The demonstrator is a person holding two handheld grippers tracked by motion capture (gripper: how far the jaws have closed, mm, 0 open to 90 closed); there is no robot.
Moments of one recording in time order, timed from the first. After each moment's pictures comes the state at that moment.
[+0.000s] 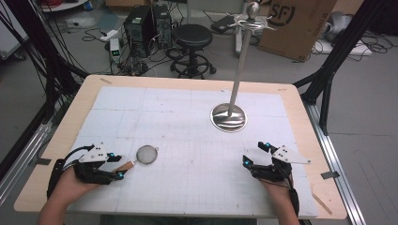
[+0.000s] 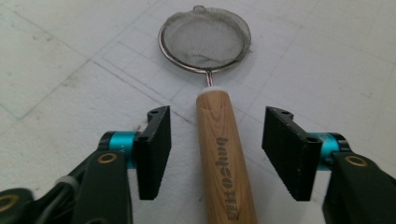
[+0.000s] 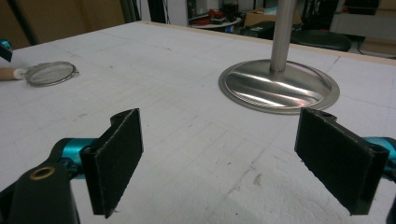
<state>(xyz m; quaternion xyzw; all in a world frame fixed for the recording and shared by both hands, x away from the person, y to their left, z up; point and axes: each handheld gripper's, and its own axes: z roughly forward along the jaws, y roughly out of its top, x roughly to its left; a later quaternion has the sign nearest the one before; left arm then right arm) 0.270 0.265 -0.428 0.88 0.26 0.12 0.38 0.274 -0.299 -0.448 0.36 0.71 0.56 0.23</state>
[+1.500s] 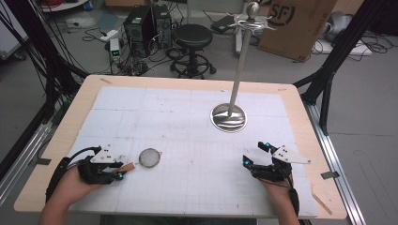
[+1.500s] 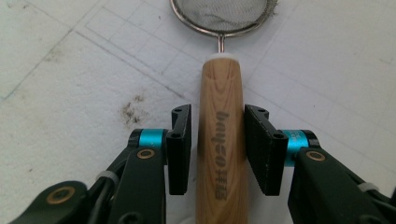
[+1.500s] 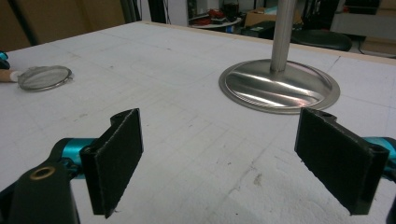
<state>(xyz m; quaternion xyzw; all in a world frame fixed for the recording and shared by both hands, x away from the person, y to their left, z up) 0.268 0.253 -0.426 0.91 0.26 0.12 0.30 0.274 -0.299 -0.448 0.36 0.71 0.56 0.23</state>
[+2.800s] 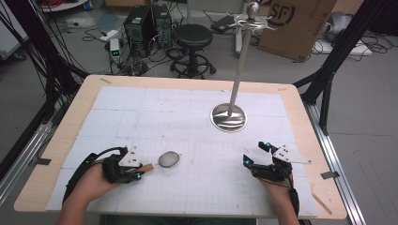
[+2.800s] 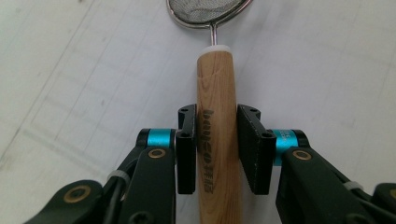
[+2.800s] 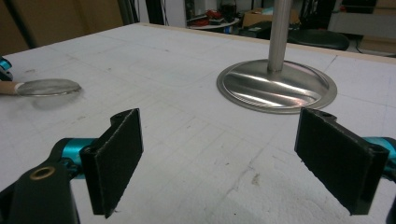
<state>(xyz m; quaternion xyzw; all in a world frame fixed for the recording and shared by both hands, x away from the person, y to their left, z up) 0.275 0.177 -0.419 0.94 0.16 0.13 0.27 0.274 -0.300 -0.448 0.37 0.71 0.56 0.23</state>
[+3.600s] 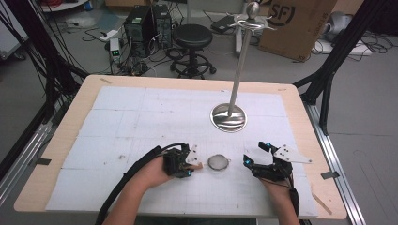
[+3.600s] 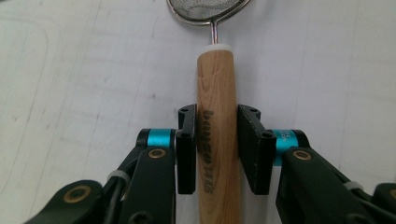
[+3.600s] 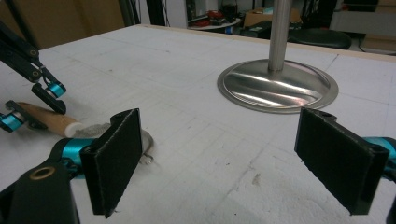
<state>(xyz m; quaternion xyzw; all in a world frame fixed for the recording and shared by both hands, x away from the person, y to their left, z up) 0.299 0.024 -0.415 0.96 0.05 0.11 0.25 0.275 -0.302 -0.448 0.37 0.71 0.56 0.22</state>
